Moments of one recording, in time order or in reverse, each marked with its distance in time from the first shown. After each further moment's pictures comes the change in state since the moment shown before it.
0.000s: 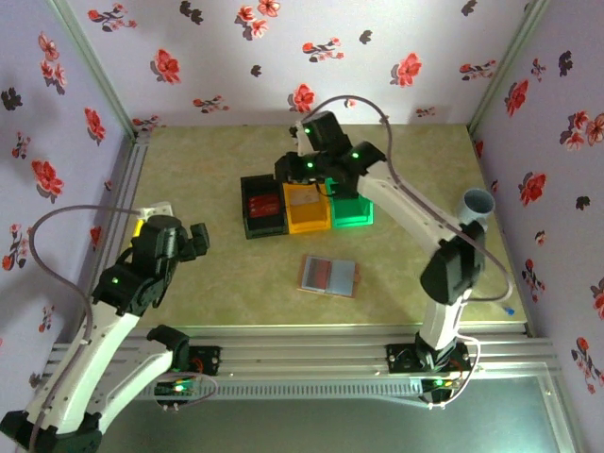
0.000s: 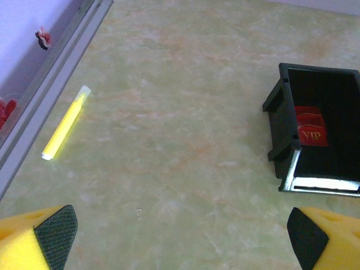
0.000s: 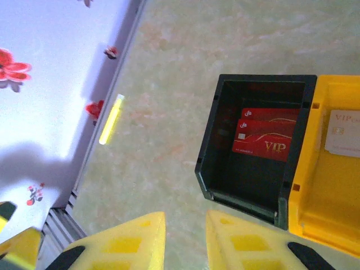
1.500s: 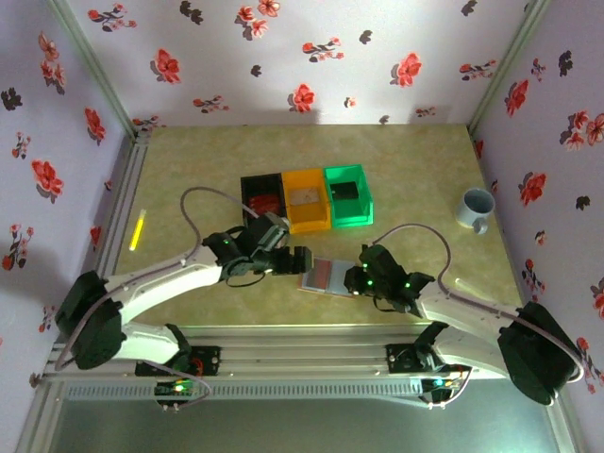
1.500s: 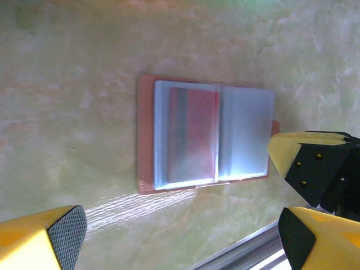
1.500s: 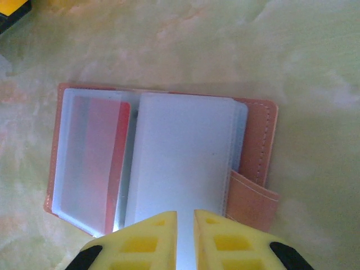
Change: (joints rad) left arm -0.491 0.658 0.073 0.343 0.517 -0.412; right arm 0.061 -0.705 -1.410 0.532 0.290 0.300
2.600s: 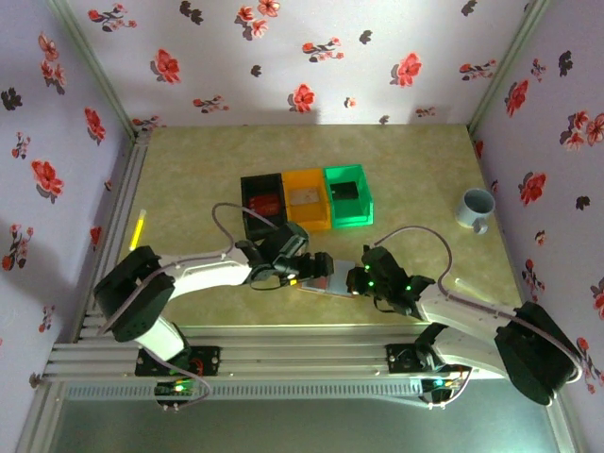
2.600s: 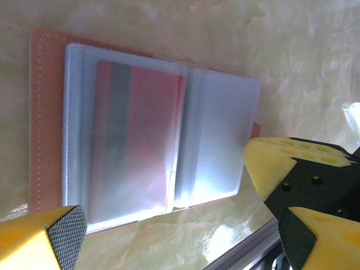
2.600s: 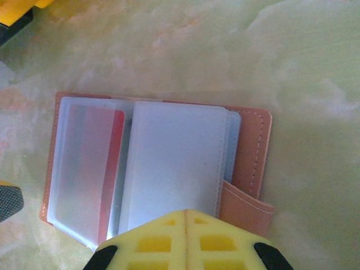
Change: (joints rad) left arm -0.038 0.233 -0.061 0.346 0.149 -0.185; right arm -0.013 0.008 -0.040 0.074 0.002 -0.003
